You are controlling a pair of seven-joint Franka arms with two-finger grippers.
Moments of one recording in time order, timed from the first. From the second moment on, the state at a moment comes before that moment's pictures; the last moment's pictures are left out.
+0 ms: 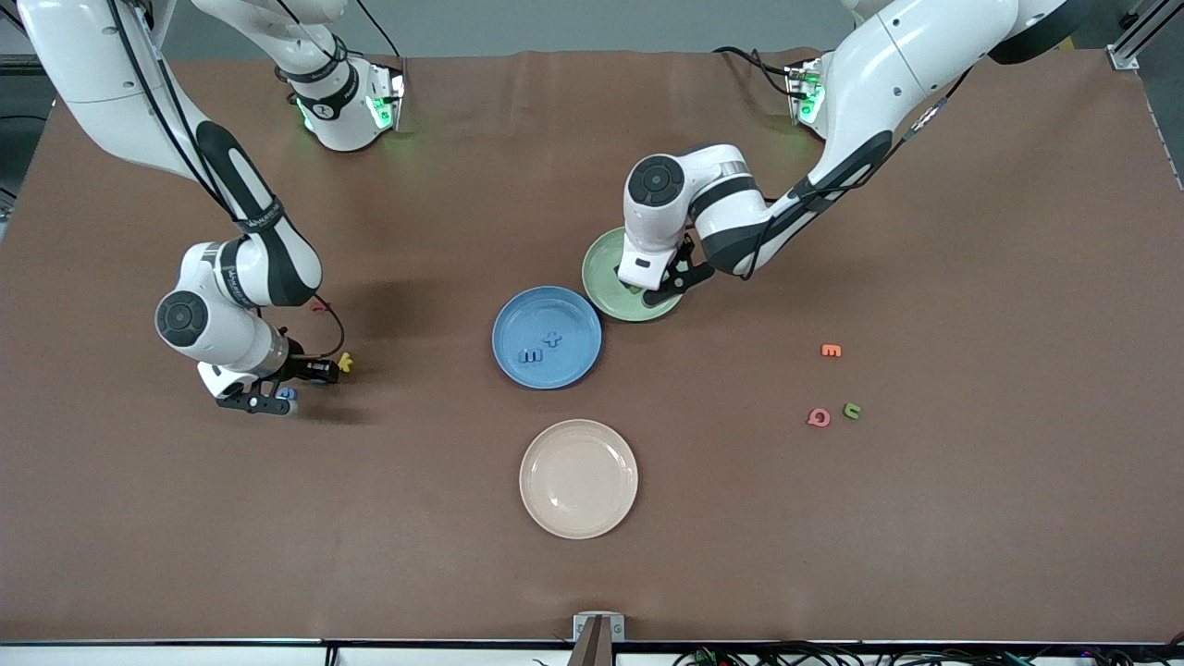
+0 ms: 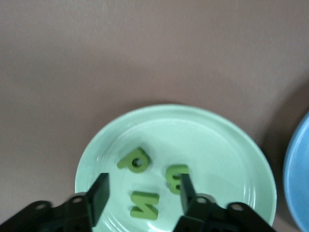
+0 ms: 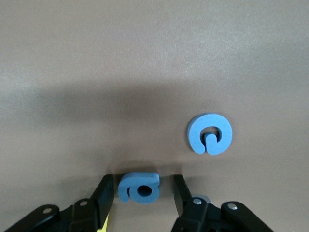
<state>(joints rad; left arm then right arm) 0.05 0.69 -0.92 -1.97 0.65 2.21 -1.68 -0.10 0.50 0.11 -2.11 -0.05 2.54 0.17</state>
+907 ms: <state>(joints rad) 0.44 0.69 -0.87 -1.88 0.79 2.22 -0.99 -0.04 0.42 0.12 -2.07 -0.02 2.35 0.24</state>
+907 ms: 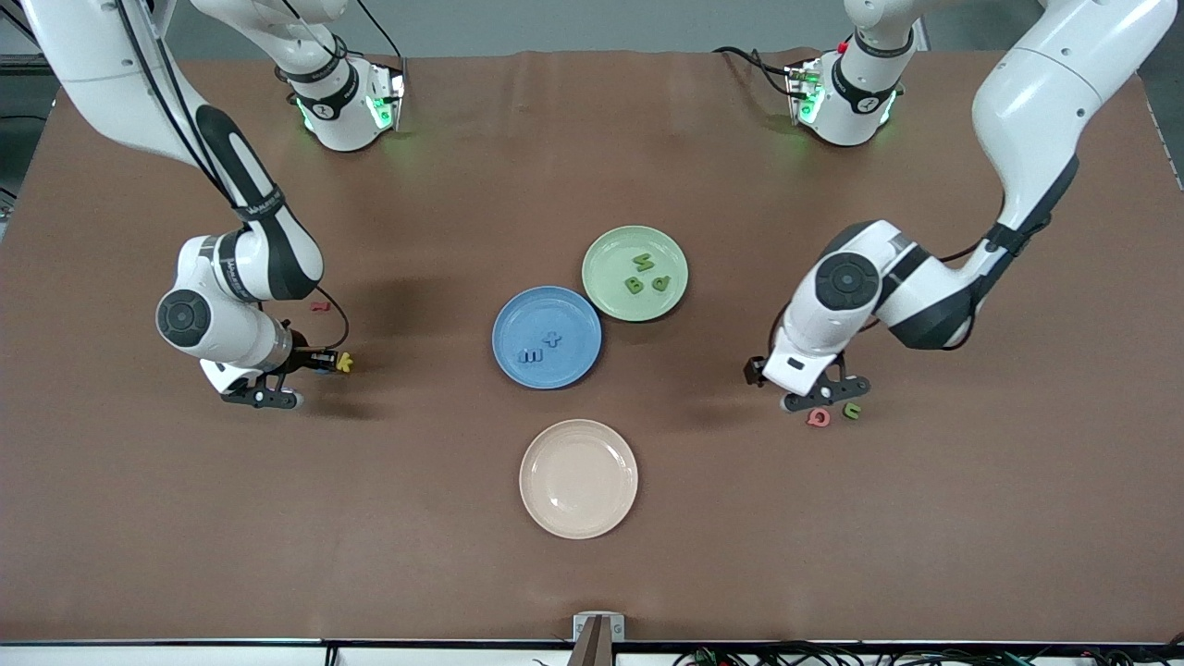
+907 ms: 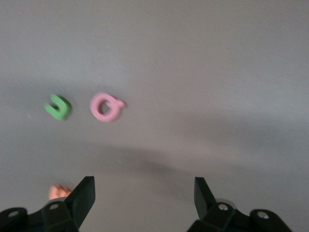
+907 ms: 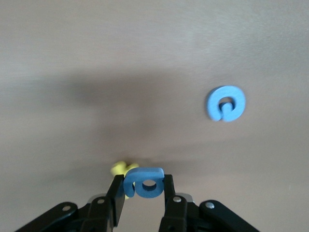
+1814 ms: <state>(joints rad) 0.49 0.71 -0.71 -1.87 0.79 2.45 -0.32 0.52 0.53 0.13 -1.80 0.06 2.33 1.18</state>
